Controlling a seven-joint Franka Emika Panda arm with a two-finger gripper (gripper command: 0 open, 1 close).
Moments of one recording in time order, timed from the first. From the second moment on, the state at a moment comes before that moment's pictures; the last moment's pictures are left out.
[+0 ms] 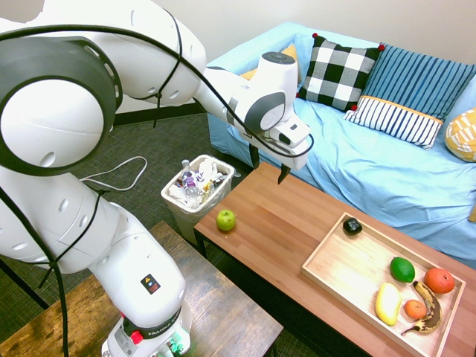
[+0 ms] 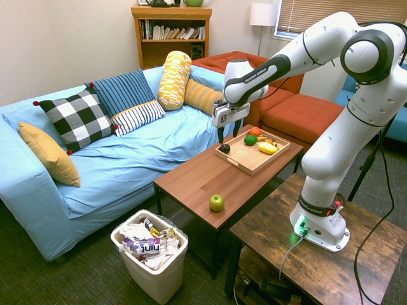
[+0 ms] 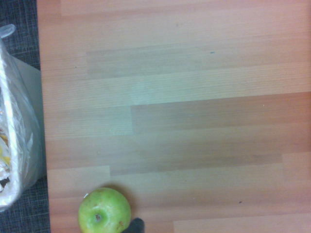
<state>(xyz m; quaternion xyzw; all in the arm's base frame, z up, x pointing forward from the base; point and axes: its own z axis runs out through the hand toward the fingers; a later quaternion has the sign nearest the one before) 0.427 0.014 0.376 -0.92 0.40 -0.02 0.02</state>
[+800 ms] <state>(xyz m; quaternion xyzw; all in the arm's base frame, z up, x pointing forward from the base) 0.405 0.076 0.270 -0.91 0.42 0.04 0.02</state>
